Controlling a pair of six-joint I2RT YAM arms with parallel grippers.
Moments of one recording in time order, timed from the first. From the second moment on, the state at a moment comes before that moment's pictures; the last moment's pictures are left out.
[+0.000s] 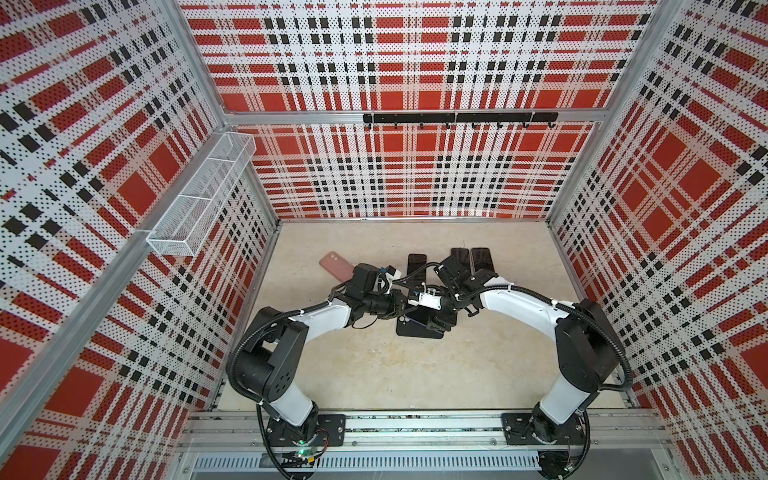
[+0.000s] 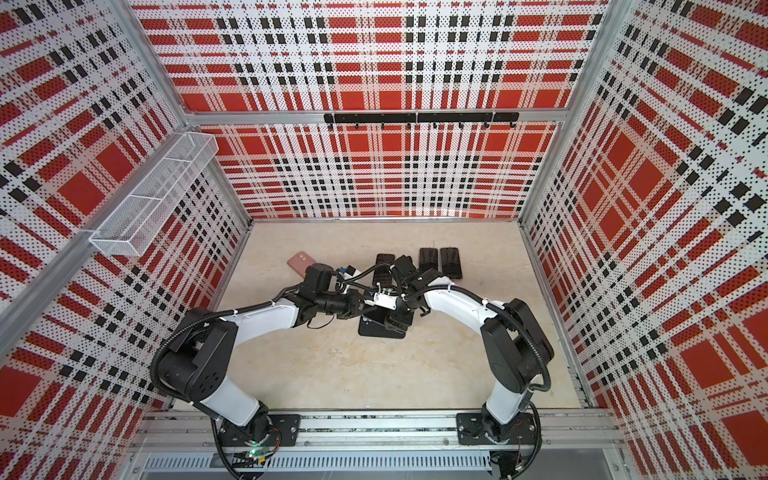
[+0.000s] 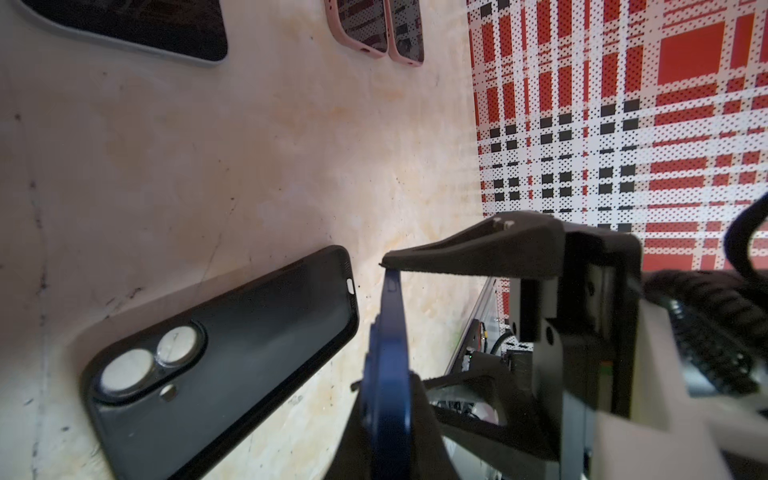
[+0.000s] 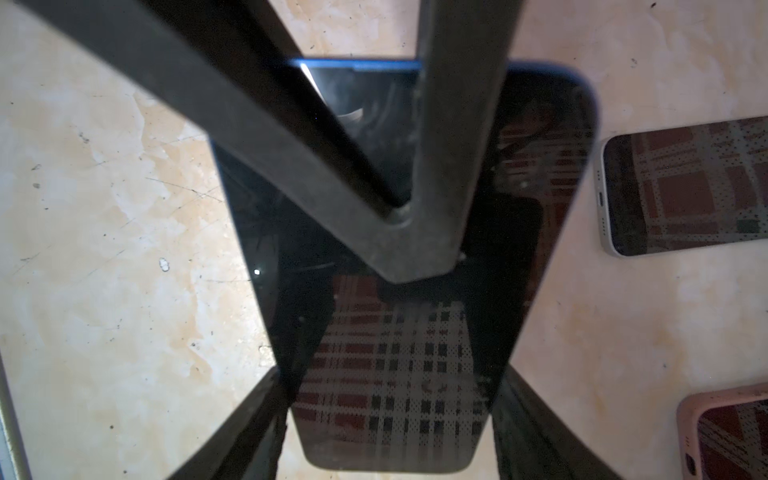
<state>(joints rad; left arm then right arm) -0.47 1.63 0.82 0.10 0.79 -0.74 0.66 1.71 1.21 -0.66 -0.26 -0.68</state>
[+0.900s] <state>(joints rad) -0.58 1.52 0.62 0.61 0.49 -1.00 0.32 1.11 0.82 -0.39 -0.28 0.24</state>
